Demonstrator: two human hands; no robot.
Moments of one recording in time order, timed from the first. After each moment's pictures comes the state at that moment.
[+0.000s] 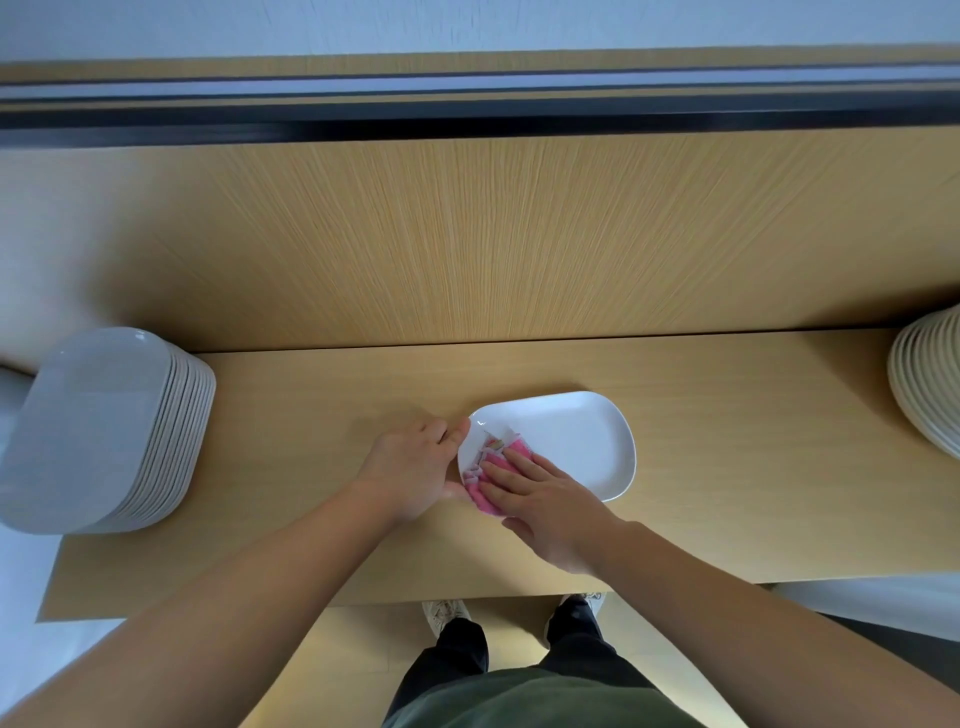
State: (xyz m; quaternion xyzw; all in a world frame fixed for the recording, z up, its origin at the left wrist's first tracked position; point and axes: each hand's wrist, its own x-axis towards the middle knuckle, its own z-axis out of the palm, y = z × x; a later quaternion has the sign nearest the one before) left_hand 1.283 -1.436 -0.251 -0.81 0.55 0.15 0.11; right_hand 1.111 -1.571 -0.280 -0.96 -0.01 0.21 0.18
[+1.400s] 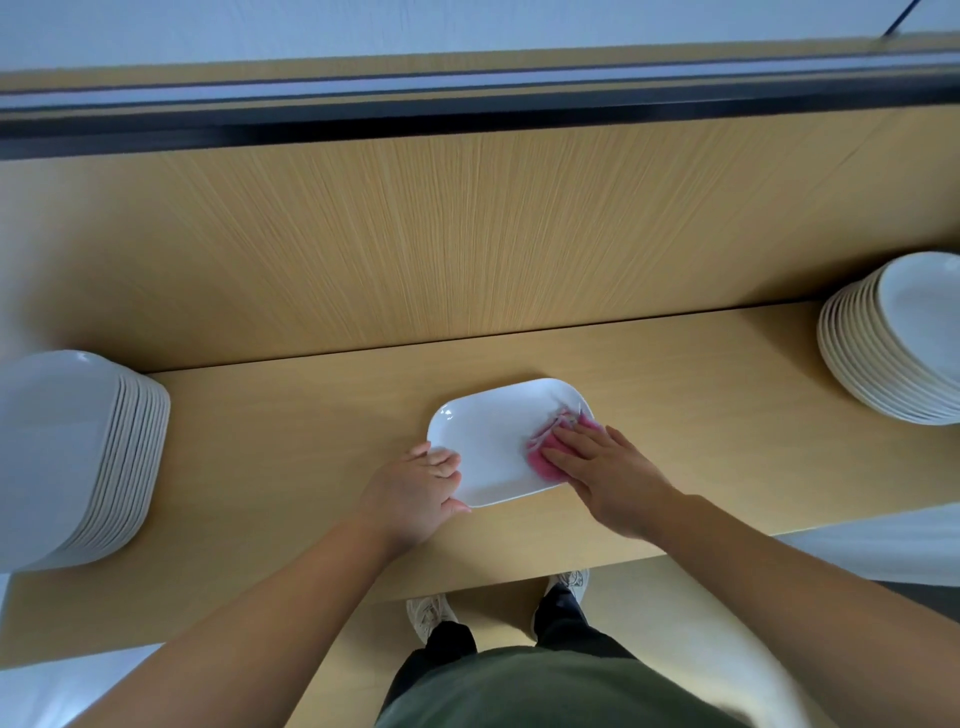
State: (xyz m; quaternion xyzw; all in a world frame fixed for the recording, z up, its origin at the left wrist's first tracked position) left_hand 1.255 -1.430 -0.273 -0.71 0.68 0.21 0.03; right_hand 1.047 -1.632 -0.266 -0.97 0.15 0.18 0.11
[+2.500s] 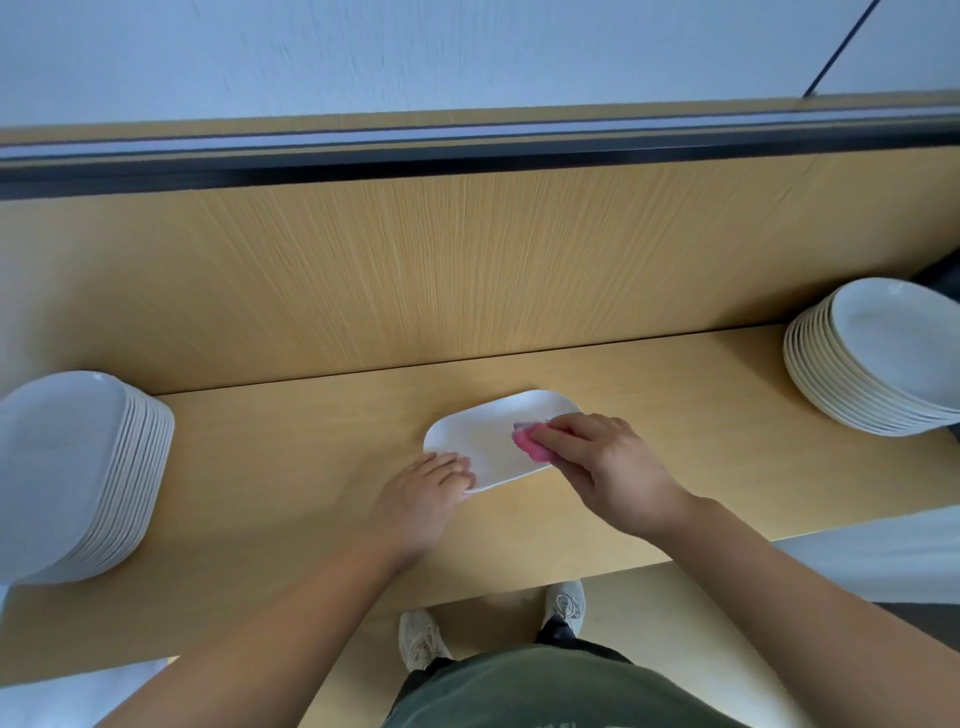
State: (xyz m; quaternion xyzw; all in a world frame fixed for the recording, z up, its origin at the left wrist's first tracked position) left_hand 1.234 -1.440 -0.257 -0.76 0.63 0.09 -0.10; right_hand 1.058 -1.618 -0.196 -0.96 0.13 -0.12 0.20
